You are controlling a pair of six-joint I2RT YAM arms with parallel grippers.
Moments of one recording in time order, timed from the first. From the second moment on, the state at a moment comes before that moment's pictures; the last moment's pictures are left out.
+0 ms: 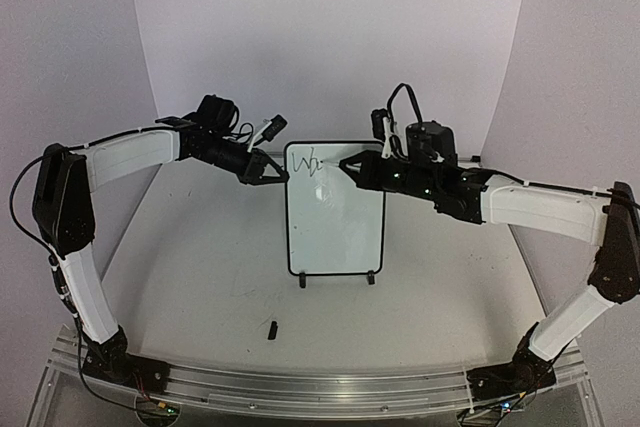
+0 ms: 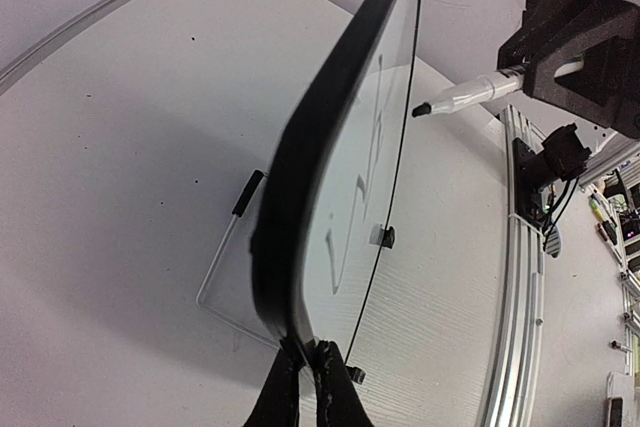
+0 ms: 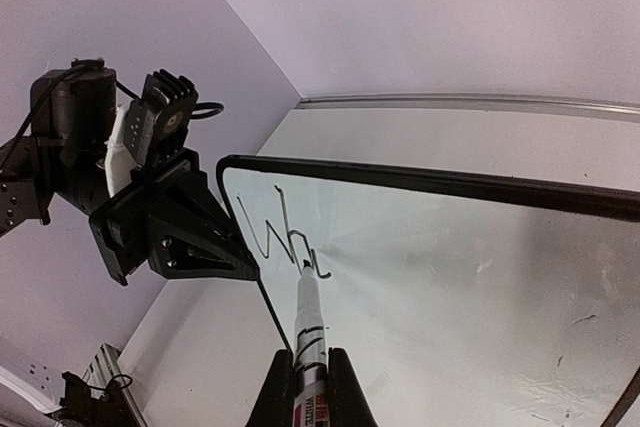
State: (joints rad) left arm -0.50 1.83 1.55 -0.50 0.79 0.19; right arm 0.76 1.56 1.16 0.12 -0.08 0.54
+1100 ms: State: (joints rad) left arm -0.51 1.83 1.55 -0.50 0.79 0.19; right arm 0.77 1.54 1.14 0.14 0.03 0.52
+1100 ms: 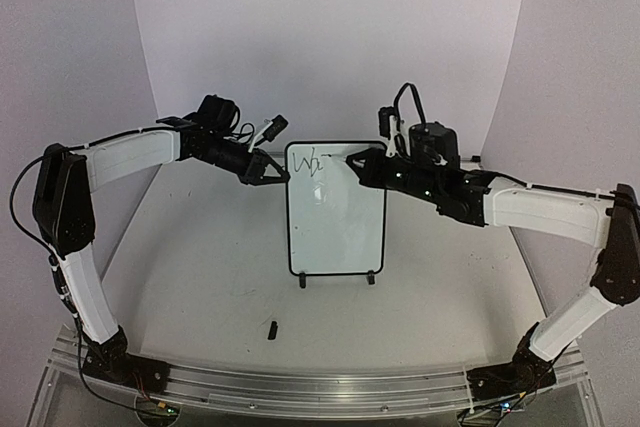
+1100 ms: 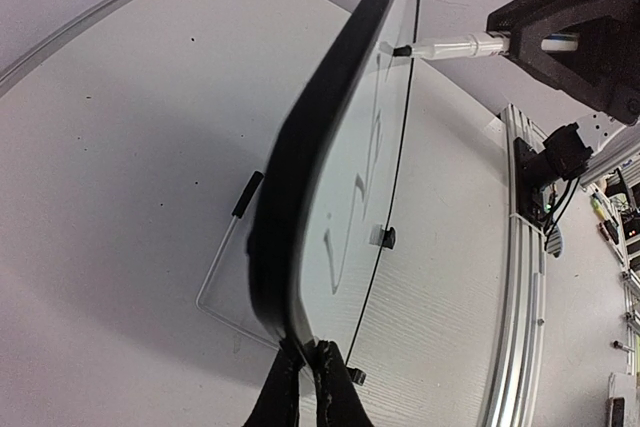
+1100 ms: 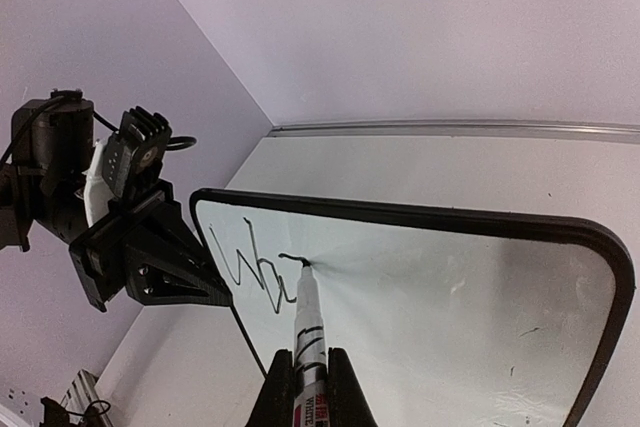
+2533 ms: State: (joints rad) left arm -0.51 1.82 1.55 -0.50 0.78 0.19; right arm 0.77 1.51 1.04 0.23 0.03 0.60
